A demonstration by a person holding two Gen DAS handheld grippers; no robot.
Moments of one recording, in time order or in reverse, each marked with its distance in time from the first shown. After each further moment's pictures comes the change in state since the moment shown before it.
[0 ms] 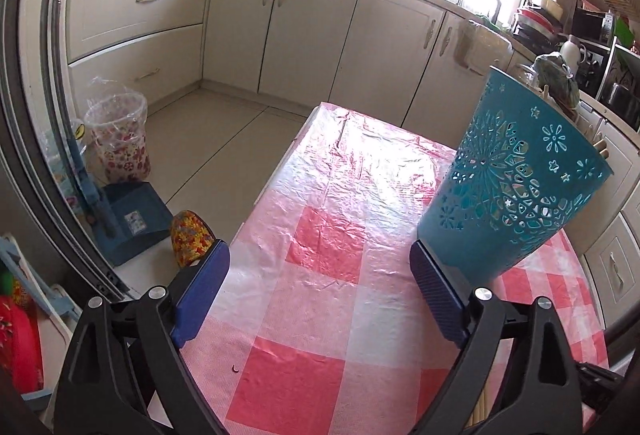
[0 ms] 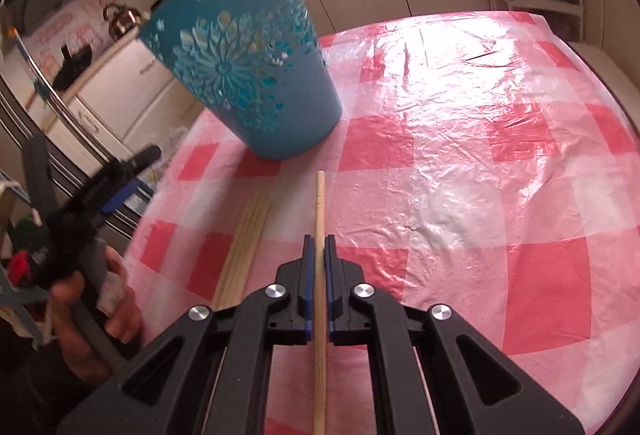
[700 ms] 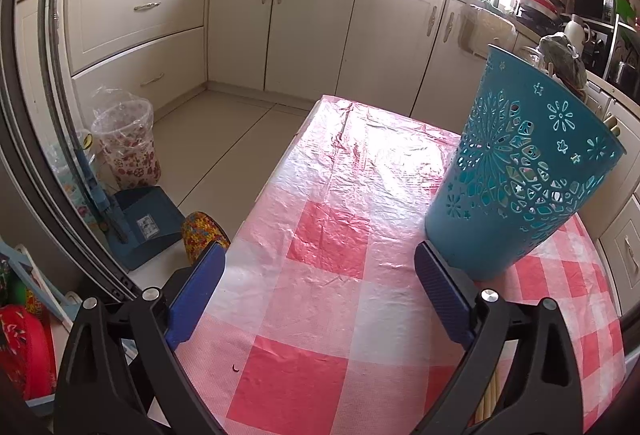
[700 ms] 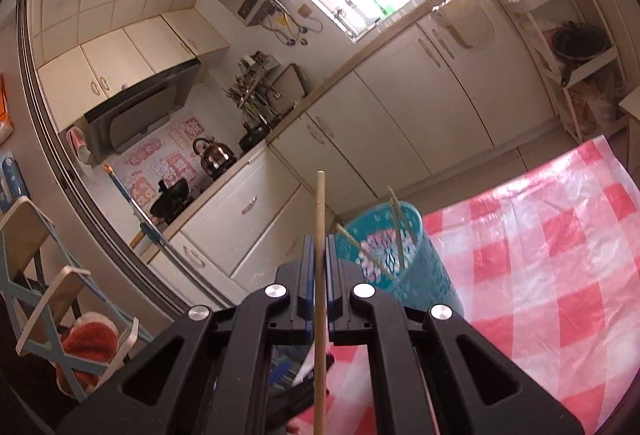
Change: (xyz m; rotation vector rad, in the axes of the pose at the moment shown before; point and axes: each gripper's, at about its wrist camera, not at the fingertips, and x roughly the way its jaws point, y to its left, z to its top) left arm 0.004 -0.012 0.000 0.044 0.016 0.050; right arm -0.082 0.054 0.112 0.068 -0.455 0.344
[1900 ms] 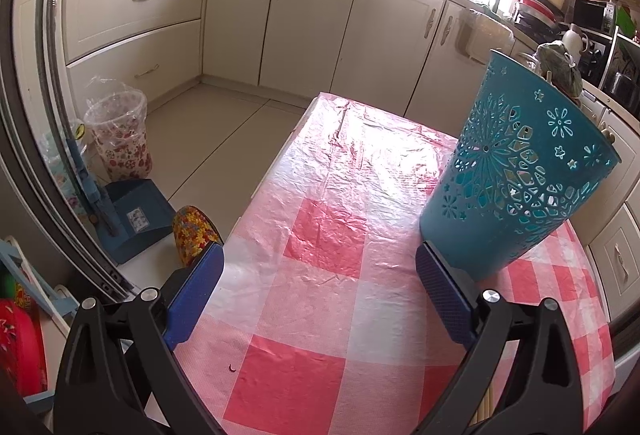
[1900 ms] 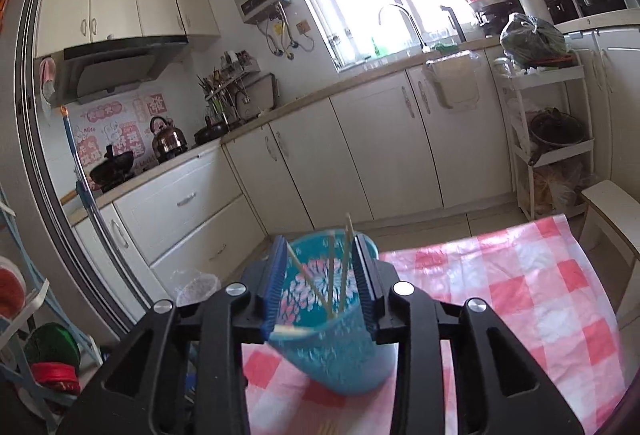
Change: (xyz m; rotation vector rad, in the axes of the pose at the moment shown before) left arm 0.002 0.008 0.000 -0.033 0.010 -0.041; right arm 0.009 0.005 -0.028 -0.269 -0.022 -0.250
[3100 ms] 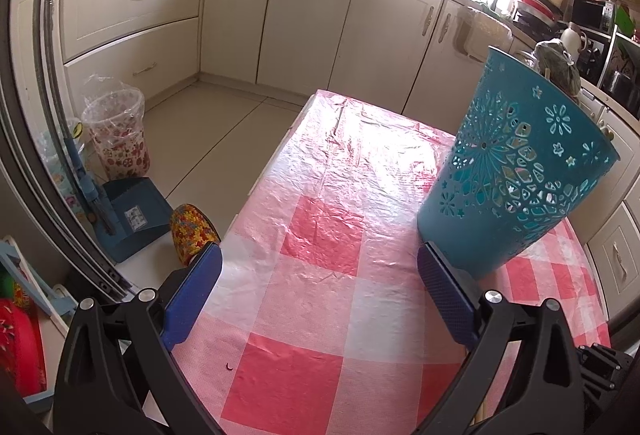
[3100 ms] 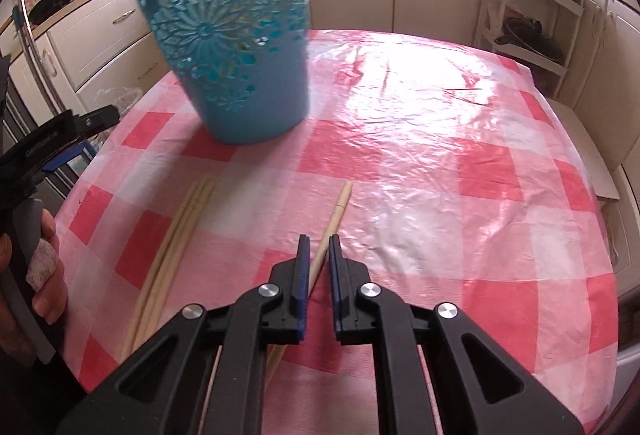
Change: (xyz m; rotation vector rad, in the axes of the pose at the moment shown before) left arm 0.003 -0.004 -0.003 0.022 0.023 -0.017; right arm 0.027 -0.041 -0.126 -0.143 0.549 -0.263
